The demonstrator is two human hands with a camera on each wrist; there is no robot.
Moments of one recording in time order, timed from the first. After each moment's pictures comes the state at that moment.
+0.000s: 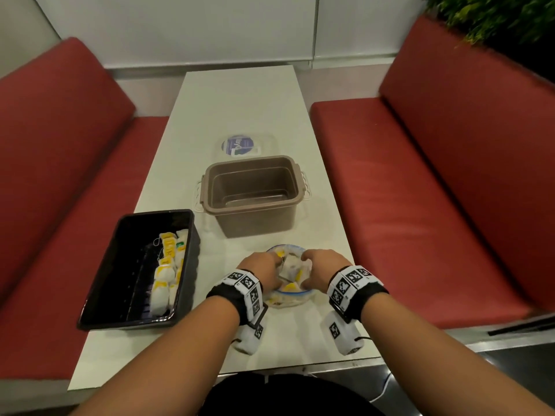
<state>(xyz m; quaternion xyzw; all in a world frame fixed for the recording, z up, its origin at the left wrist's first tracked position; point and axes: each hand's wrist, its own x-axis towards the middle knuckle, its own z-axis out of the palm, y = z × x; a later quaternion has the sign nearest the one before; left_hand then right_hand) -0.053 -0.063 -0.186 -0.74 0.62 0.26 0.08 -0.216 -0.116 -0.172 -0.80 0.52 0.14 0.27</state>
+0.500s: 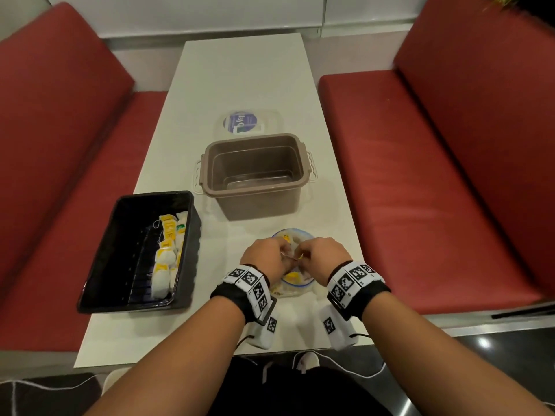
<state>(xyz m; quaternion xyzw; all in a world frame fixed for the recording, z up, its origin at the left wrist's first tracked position) -0.067 -0.053 -0.187 -0.78 0.56 0.27 -0.07 -0.209 -0.105 -0.179 -0.81 0.50 0.07 0.29</state>
